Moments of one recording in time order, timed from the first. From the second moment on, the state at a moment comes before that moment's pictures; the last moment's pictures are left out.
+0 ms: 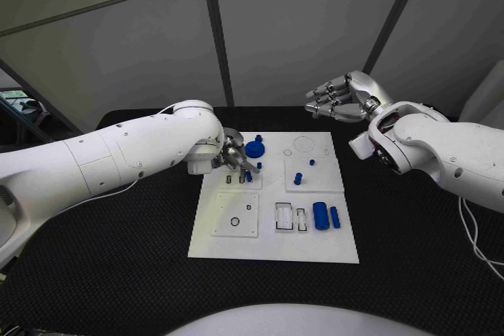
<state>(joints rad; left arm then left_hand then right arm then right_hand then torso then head) 1.30 -0.54 -0.03 1.22 -1.02 0.34 -0.55 1.23 0.11 -0.21 0.28 0.13 0.95 0.06 0.55 0.41 1.28 0.00 1.17 1.01 1.47 -0.06 1.54 1.31 0.07 1.46 0.04 1.38 1.27 1.22 -0.78 0.08 1.41 -0.80 -0.39 0.16 1.51 -0.10 0.13 0.22 0.24 0.96 0.21 0.07 0.07 1.16 0.14 0.07 0.10 1.26 0.08 0.09 0.29 0.17 0.95 0.19 0.35 0.26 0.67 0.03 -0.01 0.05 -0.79</state>
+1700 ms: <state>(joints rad) 1.30 -0.64 -0.03 1.35 -0.95 0.24 -0.54 1.24 -0.08 0.49 0.21 0.14 0.90 0.06 0.59 0.59 1.28 -0.02 1.12 0.98 1.47 -0.08 1.54 1.31 0.07 1.47 0.03 1.38 1.30 1.22 -0.78 0.08 1.40 -0.80 -0.38 0.15 1.50 -0.10 0.13 0.21 0.26 0.96 0.21 0.07 0.07 1.16 0.14 0.07 0.09 1.26 0.08 0.08 0.28 0.17 0.95 0.20 0.34 0.25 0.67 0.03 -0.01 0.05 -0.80</state>
